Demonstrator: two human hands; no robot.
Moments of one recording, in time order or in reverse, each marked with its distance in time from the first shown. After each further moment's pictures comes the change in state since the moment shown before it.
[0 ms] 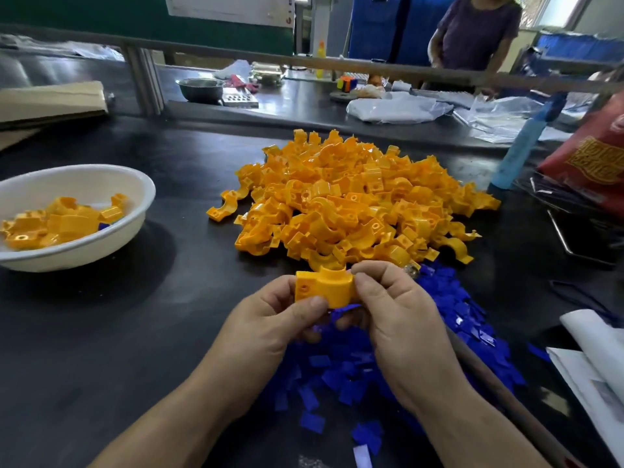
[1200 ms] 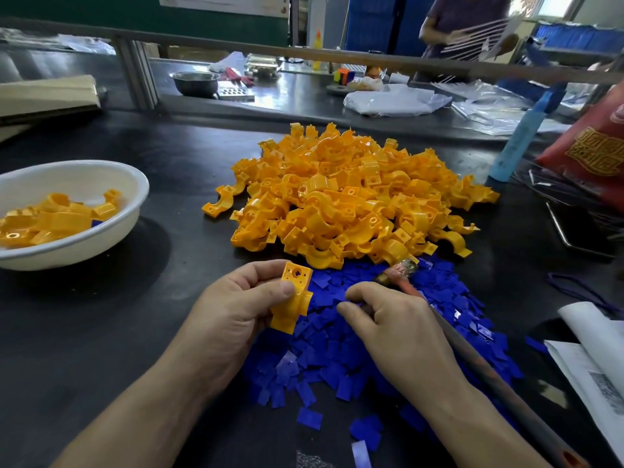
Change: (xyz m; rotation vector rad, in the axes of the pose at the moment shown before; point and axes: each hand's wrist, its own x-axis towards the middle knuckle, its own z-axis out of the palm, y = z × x) left_hand 0.009 0.008 -0.018 -0.187 0.177 -0.162; right_hand 0.002 0.010 -0.015 -1.069 0.019 -0.280
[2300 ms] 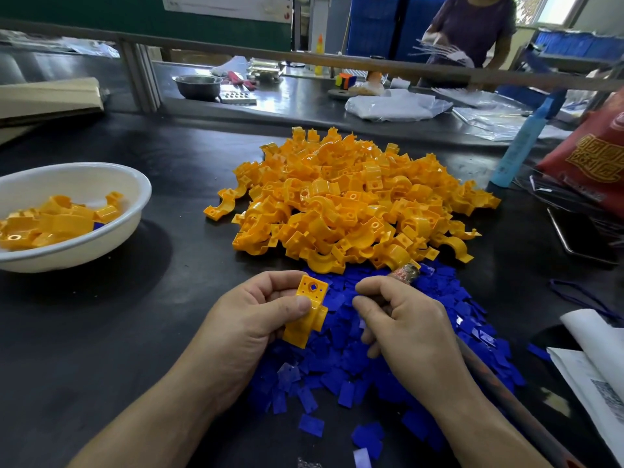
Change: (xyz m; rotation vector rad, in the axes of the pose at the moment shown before) left_hand -0.004 -0.005 0.006 0.044 -0.049 0.001; right_hand 0.000 -0.001 -0.008 0.365 0.016 0.114
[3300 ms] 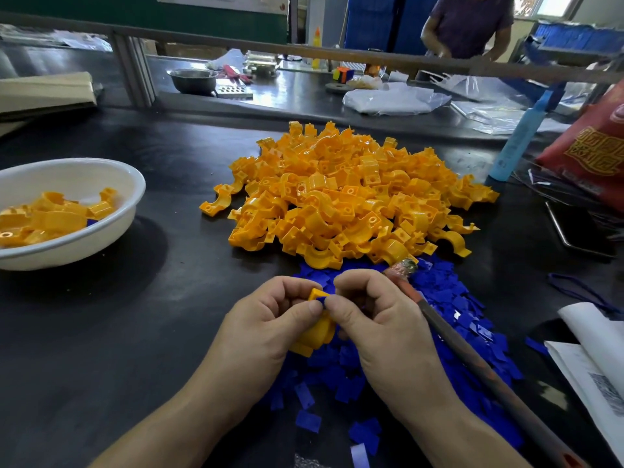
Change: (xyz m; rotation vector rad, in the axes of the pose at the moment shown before) left_hand -0.010 -0.011 0.012 0.251 -0.045 0.177; right_hand -0.010 -0.009 0.020 0.352 -0.020 -0.001
